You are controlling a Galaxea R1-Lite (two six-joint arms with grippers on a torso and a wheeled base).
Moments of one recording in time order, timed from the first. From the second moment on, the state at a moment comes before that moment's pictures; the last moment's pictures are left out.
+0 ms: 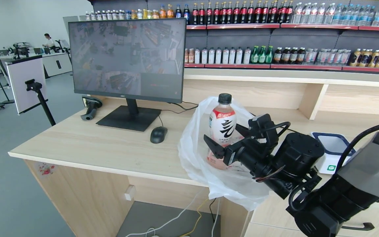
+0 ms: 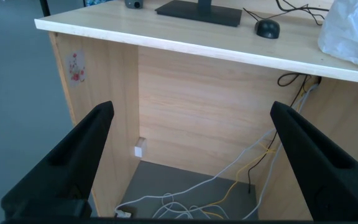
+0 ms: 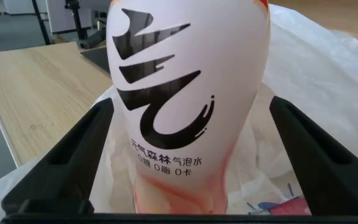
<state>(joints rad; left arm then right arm) 0.00 0.00 0.00 0.00 0.00 -0.02 0.59 2.06 -0.65 -1.57 0.00 -0.03</state>
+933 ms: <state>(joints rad) 0.00 0.00 0.00 0.00 0.00 -0.02 0.59 1.79 -0.39 -1.57 0.00 -0.03</state>
